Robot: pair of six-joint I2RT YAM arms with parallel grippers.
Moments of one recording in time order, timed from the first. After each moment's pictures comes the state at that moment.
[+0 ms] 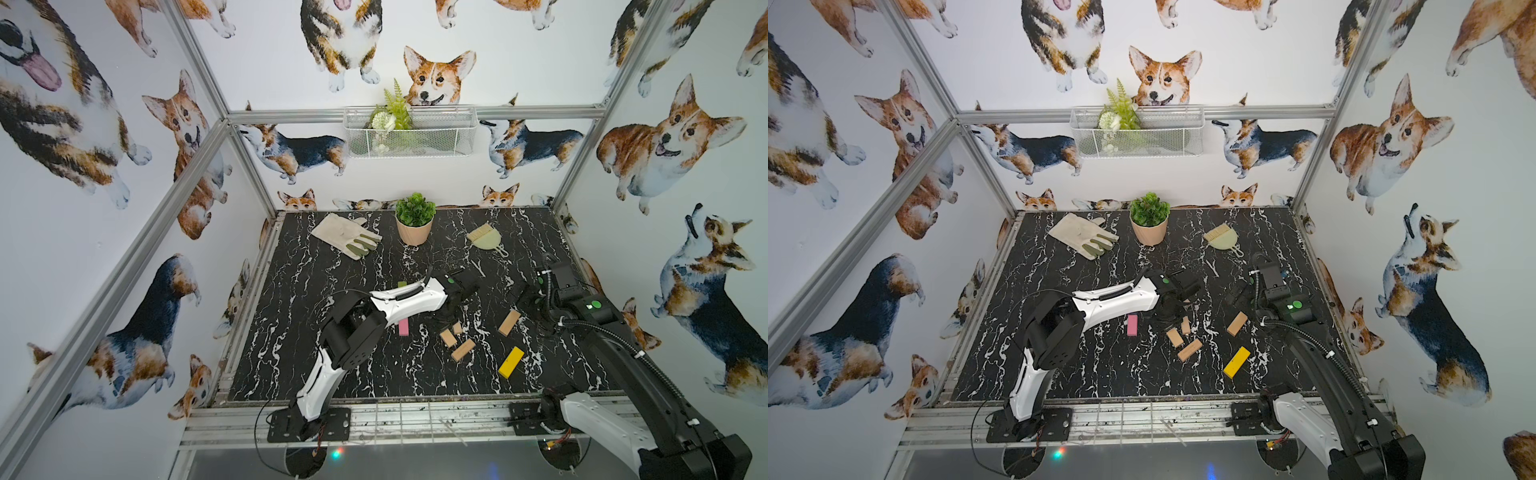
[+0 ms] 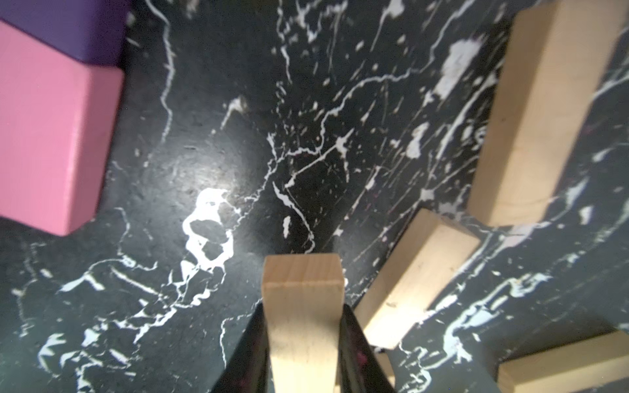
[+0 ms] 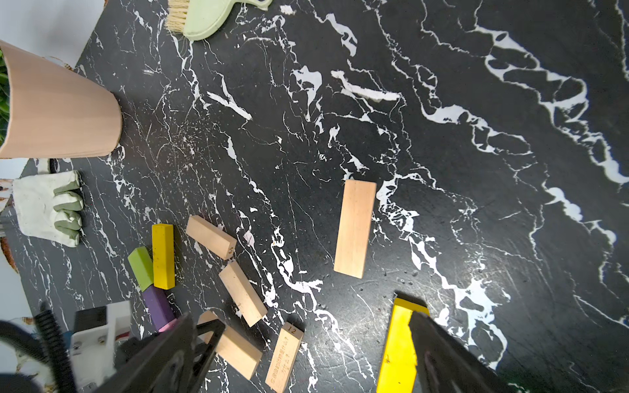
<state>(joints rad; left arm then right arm) -1.01 2.09 1.65 -1.00 -0.03 -1.53 0.29 0.94 0.87 -0.95 0.05 0.91</state>
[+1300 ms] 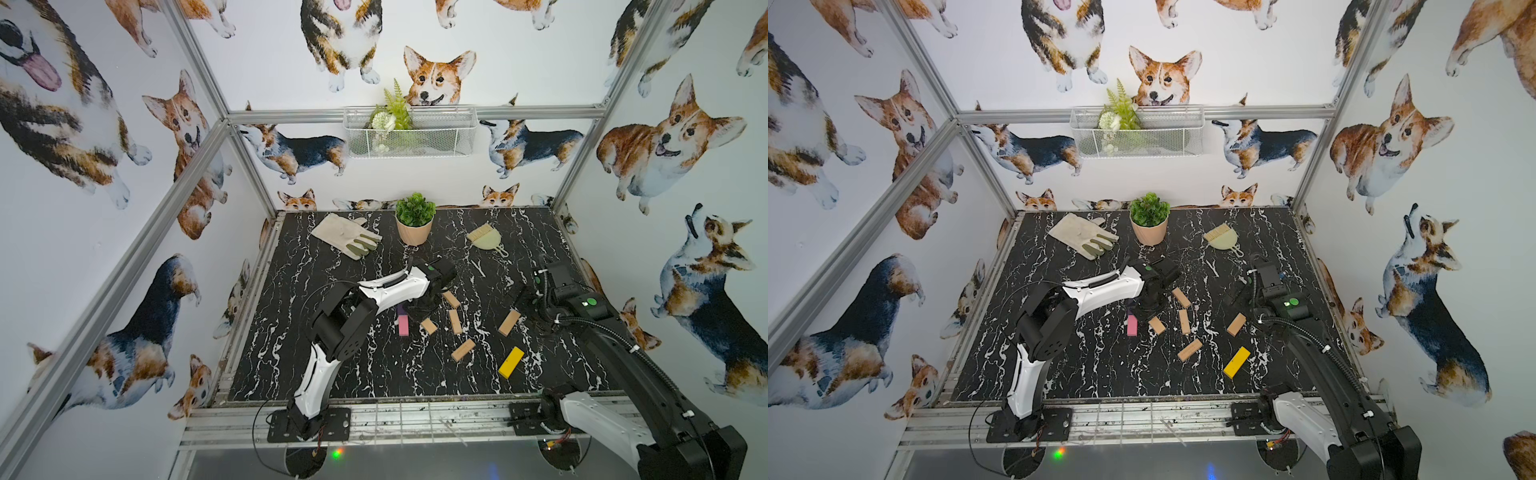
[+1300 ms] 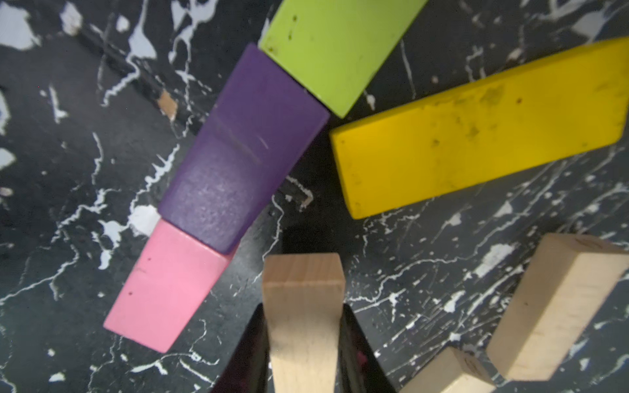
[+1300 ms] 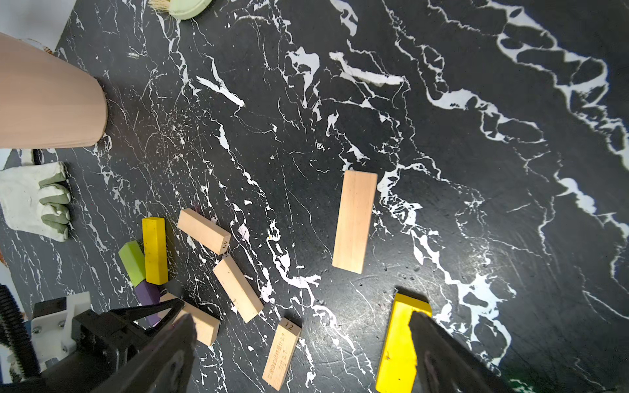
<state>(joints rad) -0.87 2.09 1.58 -0.99 -0.06 -1.52 0.29 0.96 0.86 -0.94 0.03 0.91</state>
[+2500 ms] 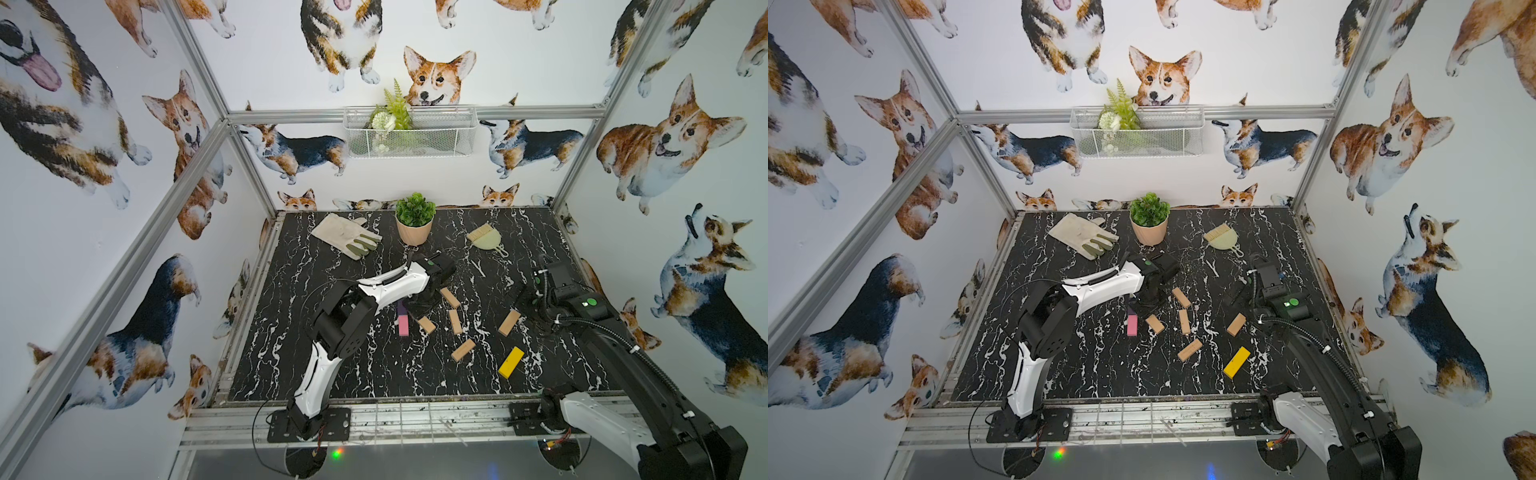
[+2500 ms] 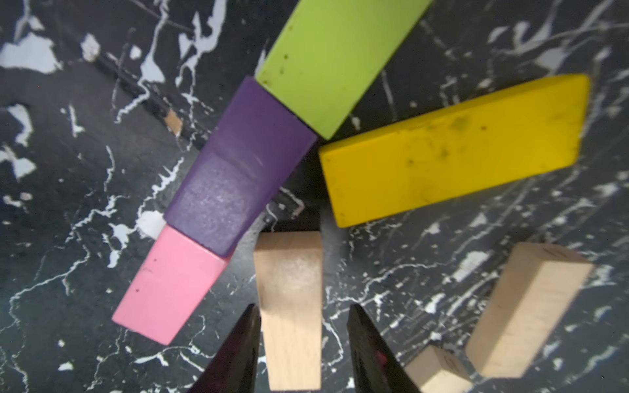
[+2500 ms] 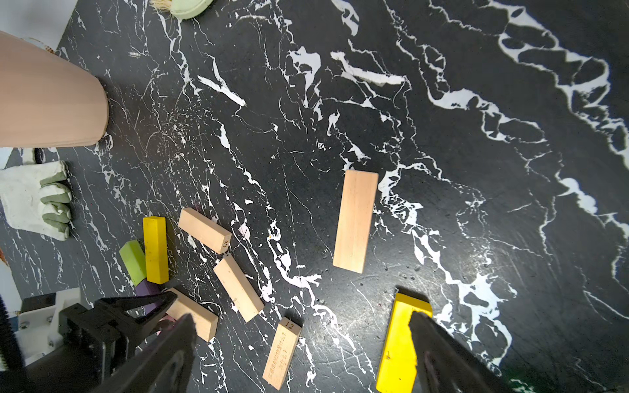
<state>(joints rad) -0.86 2.11 1.67 -1.05 -0.07 -1.51 0.30 0.96 0.86 -0.94 0.03 0.91</state>
